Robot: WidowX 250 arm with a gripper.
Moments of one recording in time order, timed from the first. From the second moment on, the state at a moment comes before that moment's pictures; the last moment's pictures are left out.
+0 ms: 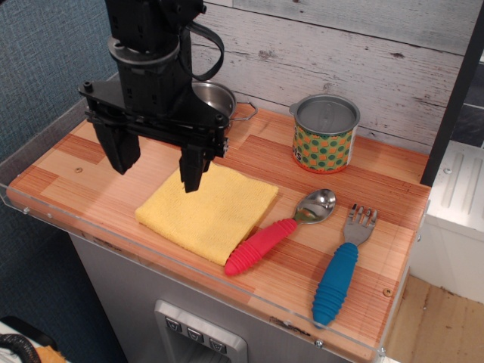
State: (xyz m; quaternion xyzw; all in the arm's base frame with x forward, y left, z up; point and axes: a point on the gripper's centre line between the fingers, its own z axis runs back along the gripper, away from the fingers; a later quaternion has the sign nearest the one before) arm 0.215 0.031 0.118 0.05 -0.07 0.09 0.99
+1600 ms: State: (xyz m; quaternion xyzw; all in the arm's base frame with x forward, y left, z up) arm 0.336 0.090 0.107 0.03 -0.17 0.02 0.98
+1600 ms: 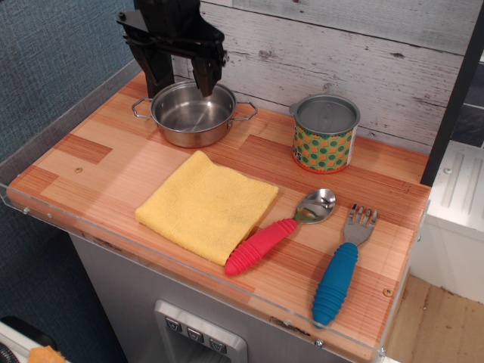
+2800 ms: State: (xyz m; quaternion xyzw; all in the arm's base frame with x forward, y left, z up) arm 0.377 0.081 0.037 0.03 -0.06 -0.09 0.99
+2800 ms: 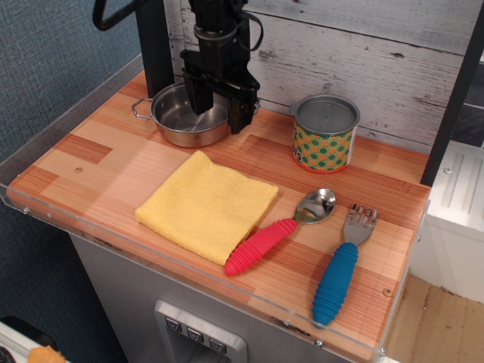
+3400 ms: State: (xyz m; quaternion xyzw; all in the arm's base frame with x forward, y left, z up) arm 0.380 0.081 0.016 0.05 -0.03 -0.10 0.99
